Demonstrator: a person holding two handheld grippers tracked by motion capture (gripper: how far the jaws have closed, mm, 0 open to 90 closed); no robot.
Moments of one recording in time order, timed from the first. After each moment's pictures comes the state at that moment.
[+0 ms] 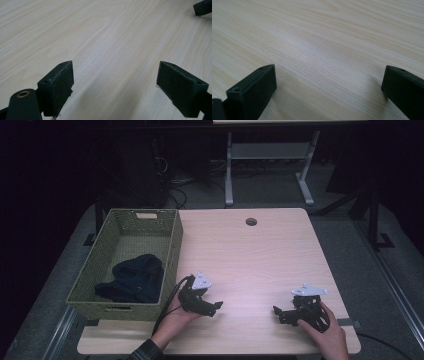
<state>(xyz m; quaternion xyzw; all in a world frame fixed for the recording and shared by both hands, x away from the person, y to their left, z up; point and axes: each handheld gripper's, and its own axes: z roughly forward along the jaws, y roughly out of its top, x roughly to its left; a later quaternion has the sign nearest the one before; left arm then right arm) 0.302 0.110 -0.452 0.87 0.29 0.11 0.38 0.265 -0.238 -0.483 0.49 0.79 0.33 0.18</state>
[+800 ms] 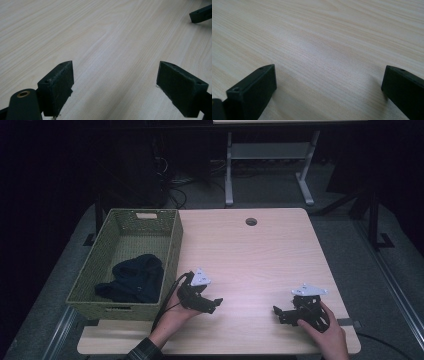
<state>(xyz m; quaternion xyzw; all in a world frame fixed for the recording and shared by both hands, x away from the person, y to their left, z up) 0.304 0.111 -0.438 0.87 0.29 0.12 0.38 0.265 -0.238 -0.483 0.49 0.79 0.33 0.18</state>
